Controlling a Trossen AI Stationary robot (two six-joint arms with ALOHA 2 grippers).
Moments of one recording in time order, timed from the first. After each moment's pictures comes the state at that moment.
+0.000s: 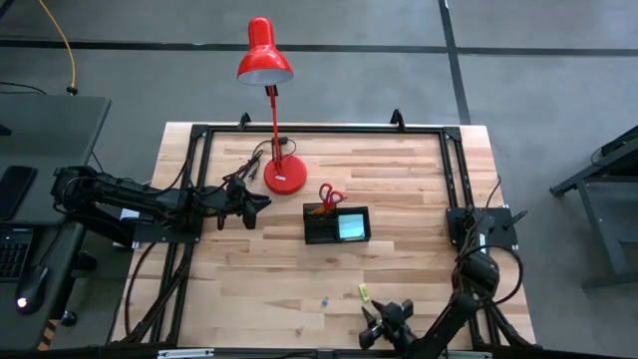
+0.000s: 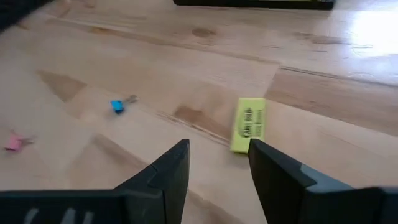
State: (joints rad) left arm 0.09 0.80 0.14 0.26 -0.32 -0.69; right arm 0.99 2.40 1.78 -1.29 0.93 2.32
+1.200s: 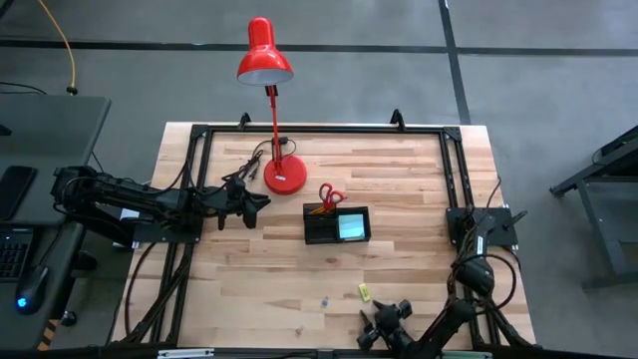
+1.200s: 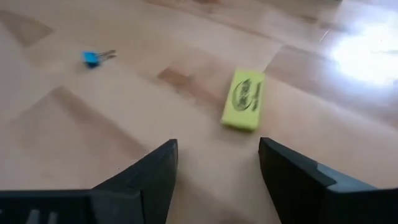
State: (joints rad) left arm 0.09 0.80 0.14 0.24 -0.35 -0.71; right arm 0.98 2.52 1.80 -1.27 0.83 2.16
